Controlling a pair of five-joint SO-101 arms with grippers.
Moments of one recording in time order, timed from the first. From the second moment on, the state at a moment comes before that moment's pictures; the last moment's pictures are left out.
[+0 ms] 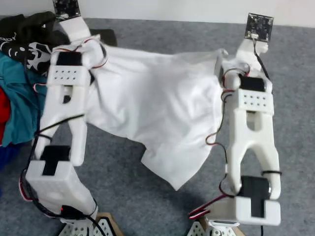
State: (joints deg) left arm -6.9 13.4 -12.4 50.0 17.2; right arm 1.8 -4.2 7.9 39.4 -2.2
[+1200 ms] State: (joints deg) left arm -14.6 -19.3 45.9 44.5 9.8; right arm -7.5 -69.9 59.4 70.6 7.5
